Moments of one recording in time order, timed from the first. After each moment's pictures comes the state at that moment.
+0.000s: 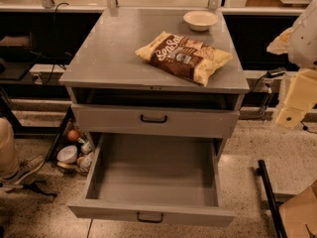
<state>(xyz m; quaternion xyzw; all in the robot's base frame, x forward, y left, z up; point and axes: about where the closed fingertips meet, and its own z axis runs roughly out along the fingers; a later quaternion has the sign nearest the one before) 0.438 -0.216 0.980 -0.60 0.78 -0.04 0.16</state>
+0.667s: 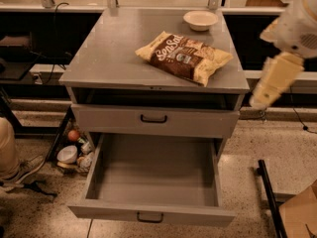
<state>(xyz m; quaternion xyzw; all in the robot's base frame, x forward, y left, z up) 0.495 -0.217 0.976 -0.57 0.79 -0.04 0.21</state>
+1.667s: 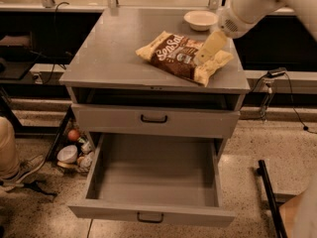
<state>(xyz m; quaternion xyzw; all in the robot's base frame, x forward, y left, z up) 0.707 -0.177 0.927 -0.44 0.84 -0.01 0.31</state>
